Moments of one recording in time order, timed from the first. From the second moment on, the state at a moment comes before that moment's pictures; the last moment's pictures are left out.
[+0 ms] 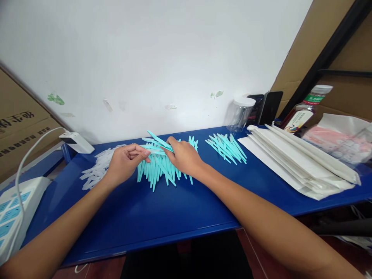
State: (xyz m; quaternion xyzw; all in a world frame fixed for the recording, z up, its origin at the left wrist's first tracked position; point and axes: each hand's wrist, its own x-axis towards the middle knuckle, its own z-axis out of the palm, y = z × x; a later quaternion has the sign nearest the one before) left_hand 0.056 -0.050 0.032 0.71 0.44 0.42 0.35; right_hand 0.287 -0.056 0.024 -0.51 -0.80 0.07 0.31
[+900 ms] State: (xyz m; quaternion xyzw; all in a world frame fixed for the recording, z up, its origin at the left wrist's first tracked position) left_hand 0.057 -0.067 0.039 0.86 0.40 0.32 0.06; right_hand 0.281 -0.072 0.032 -0.48 -0.83 0.11 0.25
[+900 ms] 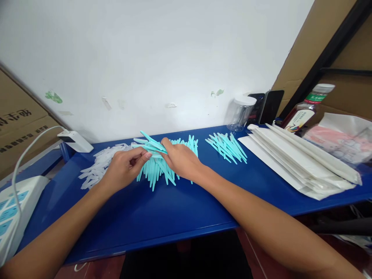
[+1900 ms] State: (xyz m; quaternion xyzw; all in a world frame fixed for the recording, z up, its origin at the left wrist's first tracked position) left_hand 0.030 -0.031 0.045 0.54 0.36 0.57 0.50; right_hand 0.291 -0.057 0.024 -0.43 -0.85 0.12 0.27
